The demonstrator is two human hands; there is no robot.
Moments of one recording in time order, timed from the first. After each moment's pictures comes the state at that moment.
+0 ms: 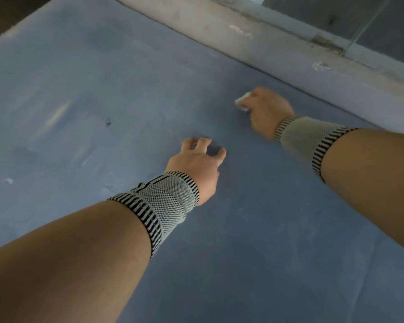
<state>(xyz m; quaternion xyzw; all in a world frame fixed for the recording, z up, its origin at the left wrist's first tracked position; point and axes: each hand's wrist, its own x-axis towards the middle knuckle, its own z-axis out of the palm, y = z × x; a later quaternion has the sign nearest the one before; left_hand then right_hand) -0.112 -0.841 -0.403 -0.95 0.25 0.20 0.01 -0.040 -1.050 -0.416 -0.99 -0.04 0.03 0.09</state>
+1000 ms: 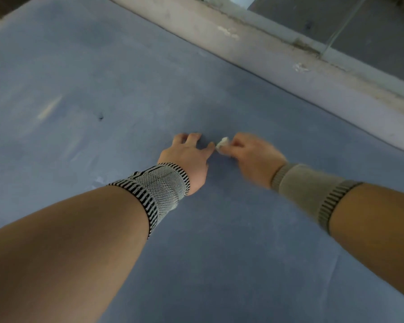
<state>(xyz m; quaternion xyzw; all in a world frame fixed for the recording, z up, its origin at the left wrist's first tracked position) -0.115 -0.840 -0.401 -0.95 0.24 0.19 0.00 -0.142 -1.027 -0.422 -0.98 -0.15 0.03 0.14</state>
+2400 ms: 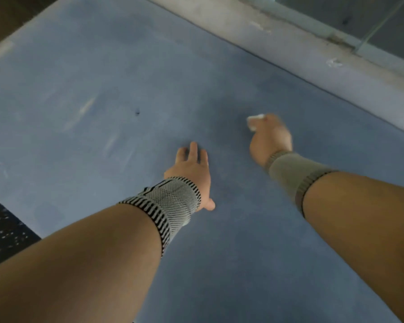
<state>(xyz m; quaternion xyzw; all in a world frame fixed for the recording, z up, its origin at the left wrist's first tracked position) -0.138 -0.780 -0.381 -0.92 0.17 0.35 0.03 -0.114 -0.968 -0.419 -0.98 0.14 0.00 0.13</state>
